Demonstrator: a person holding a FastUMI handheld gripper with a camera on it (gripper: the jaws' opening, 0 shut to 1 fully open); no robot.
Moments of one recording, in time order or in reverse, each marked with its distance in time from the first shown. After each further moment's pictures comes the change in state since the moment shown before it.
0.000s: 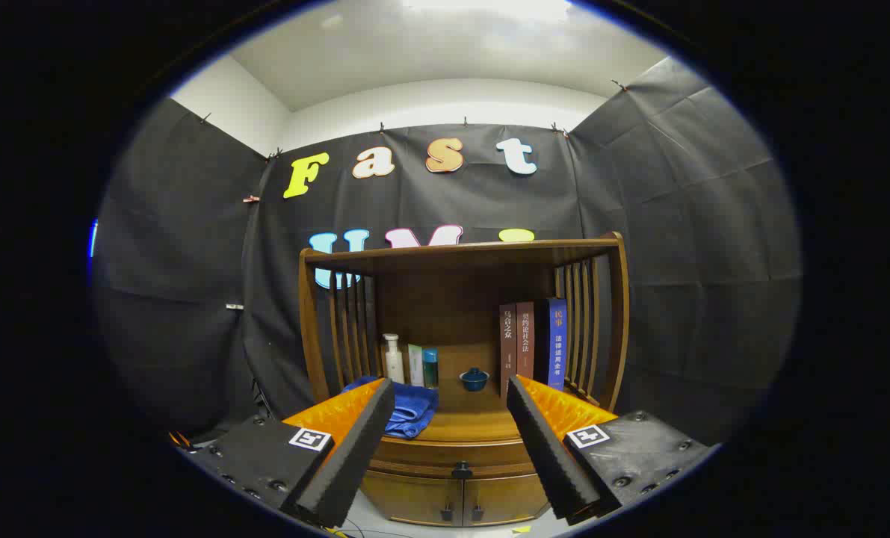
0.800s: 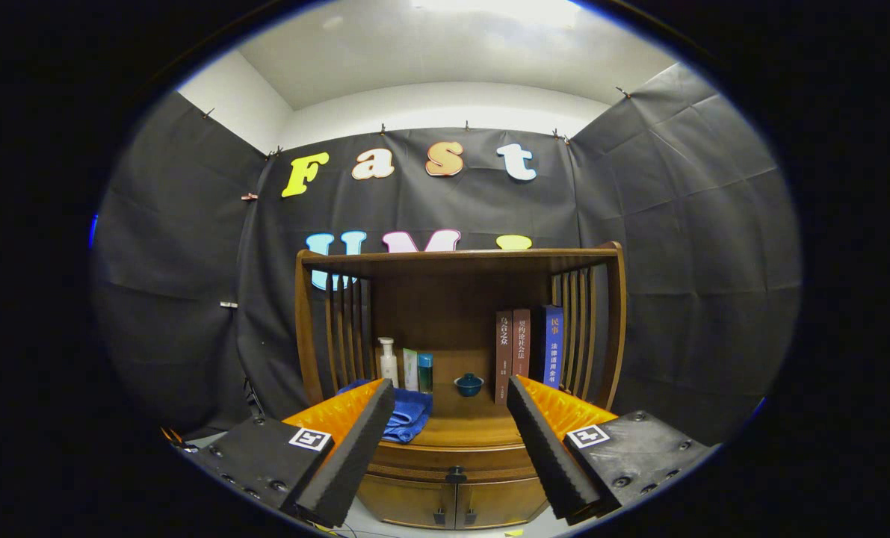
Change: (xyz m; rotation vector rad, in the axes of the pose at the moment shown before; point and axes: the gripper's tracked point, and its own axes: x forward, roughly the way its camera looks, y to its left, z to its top) arm 0.001 -0.001 0.002 -0.014 -0.004 -0.019
